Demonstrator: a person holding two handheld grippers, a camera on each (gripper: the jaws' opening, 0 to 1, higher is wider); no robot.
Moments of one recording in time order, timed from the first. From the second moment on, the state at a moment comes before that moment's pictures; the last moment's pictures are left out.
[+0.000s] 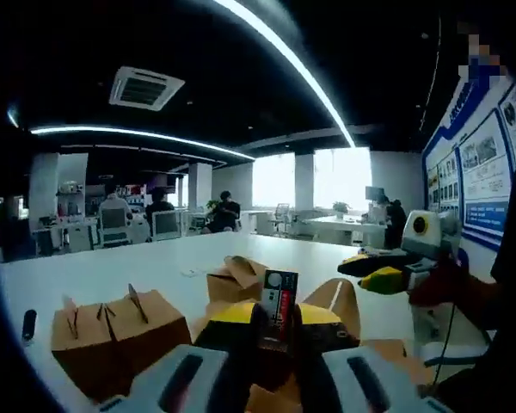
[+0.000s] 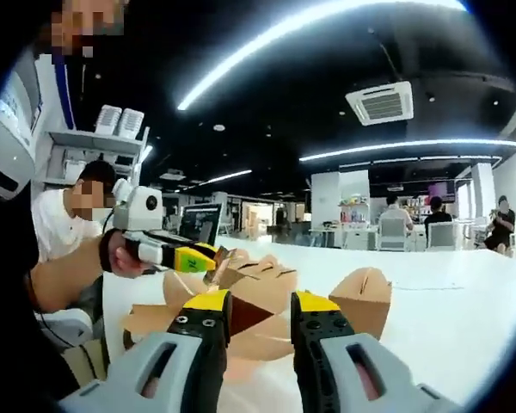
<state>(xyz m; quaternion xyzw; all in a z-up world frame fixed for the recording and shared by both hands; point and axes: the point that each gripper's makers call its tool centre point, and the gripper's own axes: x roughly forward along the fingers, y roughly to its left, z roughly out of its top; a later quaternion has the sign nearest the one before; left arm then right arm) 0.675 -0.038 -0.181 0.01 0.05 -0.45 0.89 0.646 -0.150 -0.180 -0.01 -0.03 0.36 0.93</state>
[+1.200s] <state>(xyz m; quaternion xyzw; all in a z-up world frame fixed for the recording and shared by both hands) 0.601 0.060 -0.191 0.14 0.03 -0.34 0.93 0.627 -0.155 -0.179 -0.02 -0.03 0.35 0.94</state>
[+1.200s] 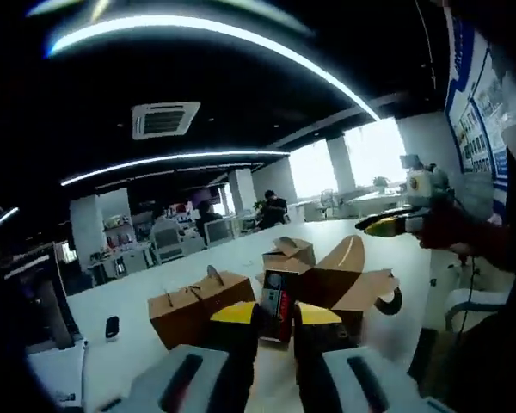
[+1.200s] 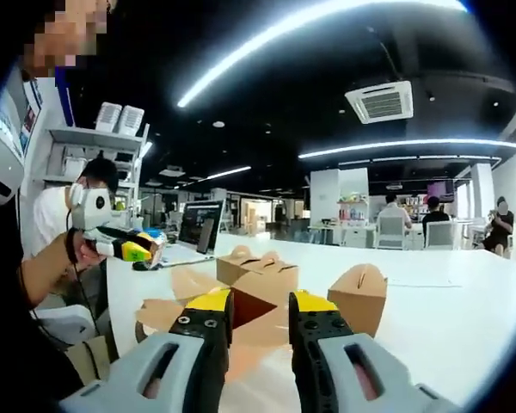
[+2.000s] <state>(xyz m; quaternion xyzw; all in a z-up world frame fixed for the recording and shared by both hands) 0.571 0.027 -0.274 0.21 0.18 -0.44 0.85 0.628 -0.160 -0.177 0.00 -0.03 0.36 0.93</state>
